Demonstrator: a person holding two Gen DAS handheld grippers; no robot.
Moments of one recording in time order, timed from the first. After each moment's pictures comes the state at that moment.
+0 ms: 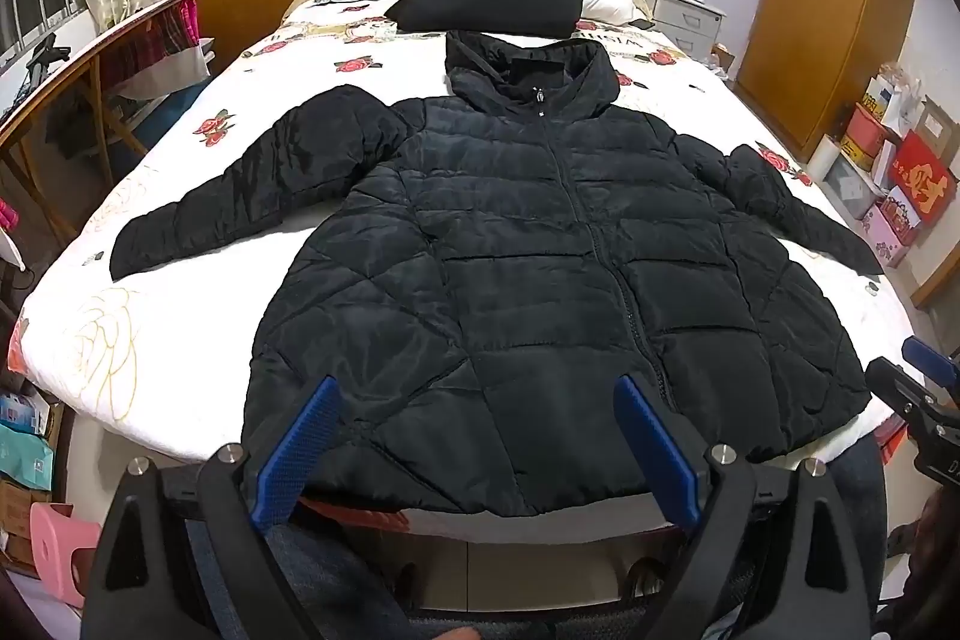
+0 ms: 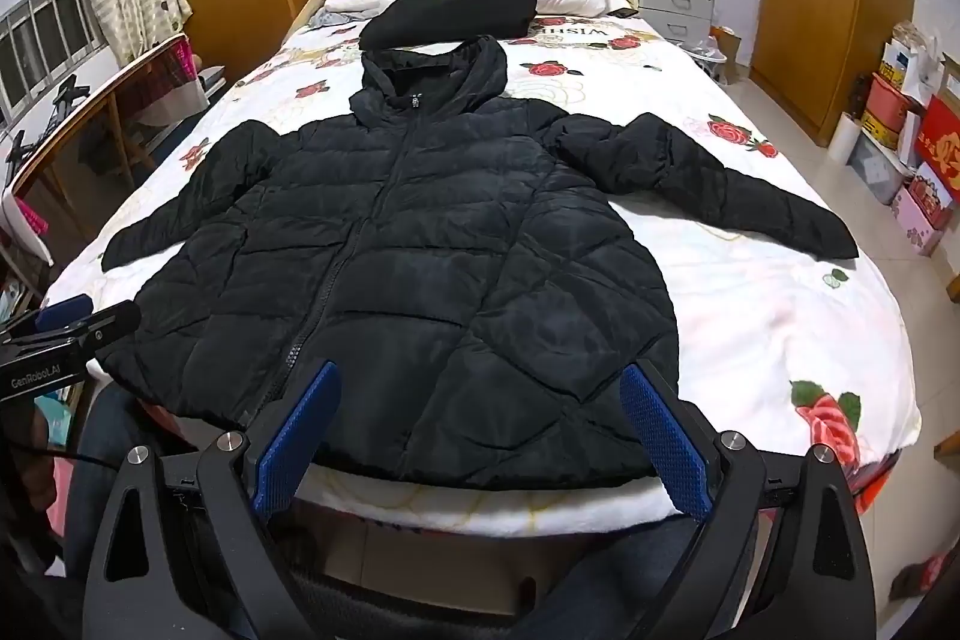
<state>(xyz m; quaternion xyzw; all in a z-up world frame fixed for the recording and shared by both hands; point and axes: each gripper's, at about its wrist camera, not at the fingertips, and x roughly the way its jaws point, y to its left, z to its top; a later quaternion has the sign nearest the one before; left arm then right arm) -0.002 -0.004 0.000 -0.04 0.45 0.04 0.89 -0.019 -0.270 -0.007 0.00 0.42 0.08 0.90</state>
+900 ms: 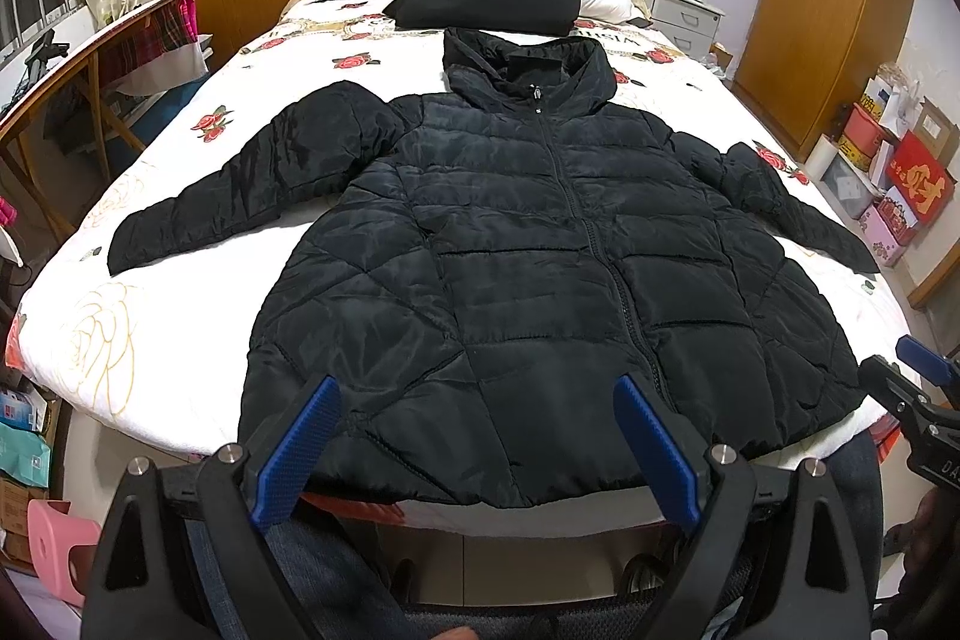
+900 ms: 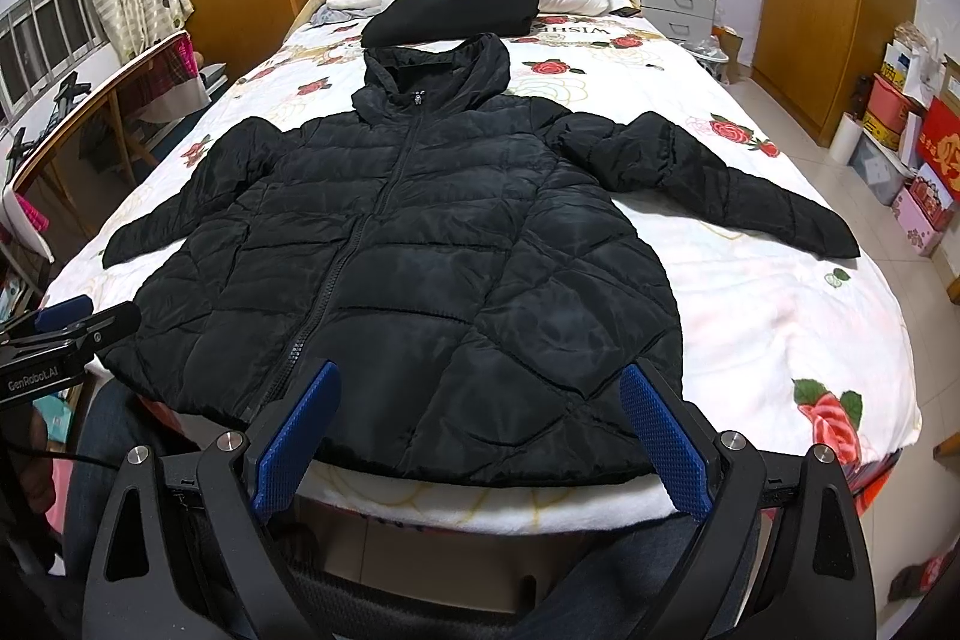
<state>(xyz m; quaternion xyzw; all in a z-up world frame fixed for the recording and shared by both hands) -0.002 -0.006 0.000 -0.05 0.45 0.03 0.89 -0.022 -0.267 -0.002 0.00 0.43 0.08 0.90</state>
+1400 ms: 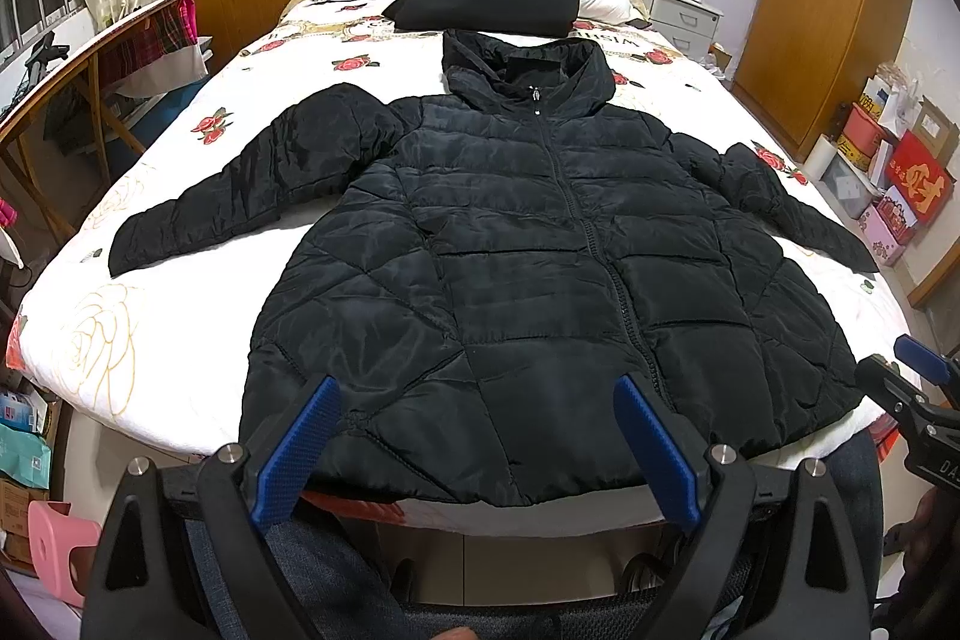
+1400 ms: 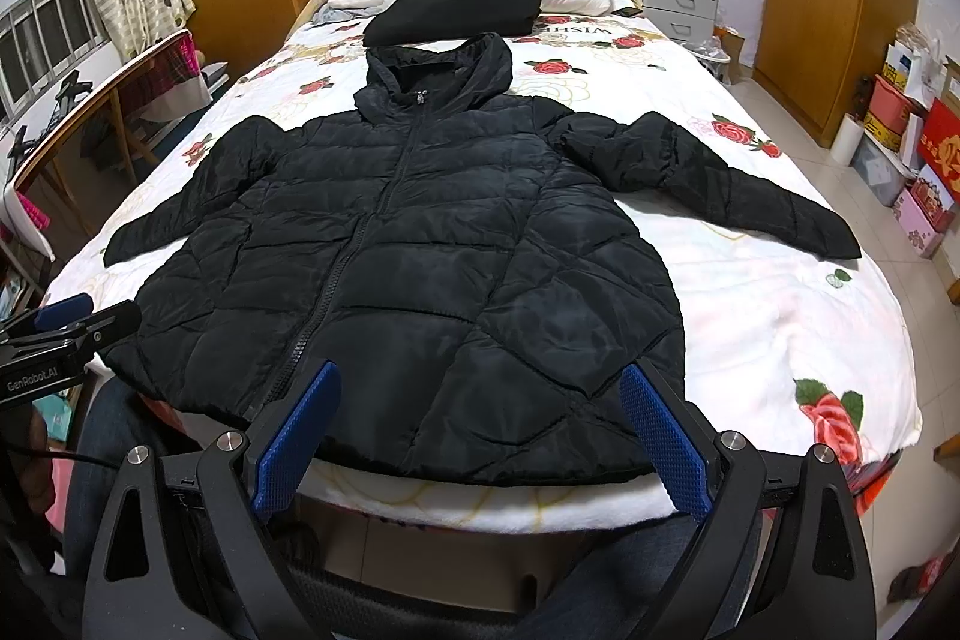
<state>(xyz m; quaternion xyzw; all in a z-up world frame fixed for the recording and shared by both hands) -0.001 -0.006 0.001 -0.05 0.45 0.03 0.89 -0.021 -0.266 -0.003 0.00 0.43 0.08 0.90</state>
